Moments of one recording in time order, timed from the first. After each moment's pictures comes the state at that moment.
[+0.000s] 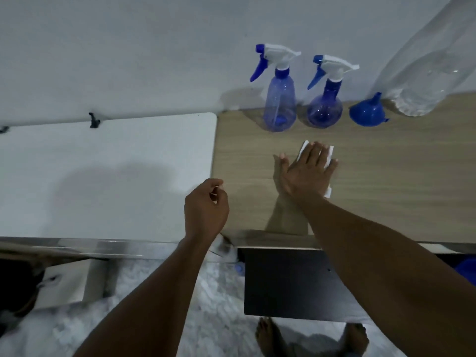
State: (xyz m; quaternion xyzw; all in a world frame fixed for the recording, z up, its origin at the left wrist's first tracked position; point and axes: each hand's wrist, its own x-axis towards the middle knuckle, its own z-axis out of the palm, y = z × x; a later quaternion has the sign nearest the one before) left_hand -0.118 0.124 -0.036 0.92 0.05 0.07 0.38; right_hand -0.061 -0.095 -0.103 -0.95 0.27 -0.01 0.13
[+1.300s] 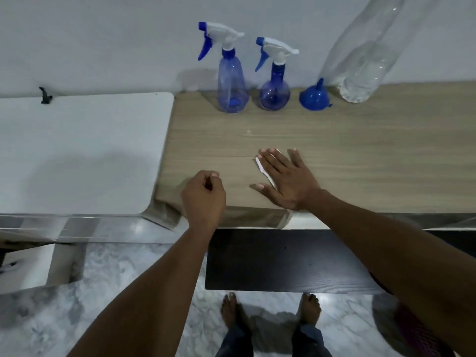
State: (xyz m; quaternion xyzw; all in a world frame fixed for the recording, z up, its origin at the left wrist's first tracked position) left_hand -0.179 0.014 -0.036 0.85 0.15 0.06 0.49; right_hand -0.156 -0.209 -0.095 -0.98 -0.17 0.04 0.03
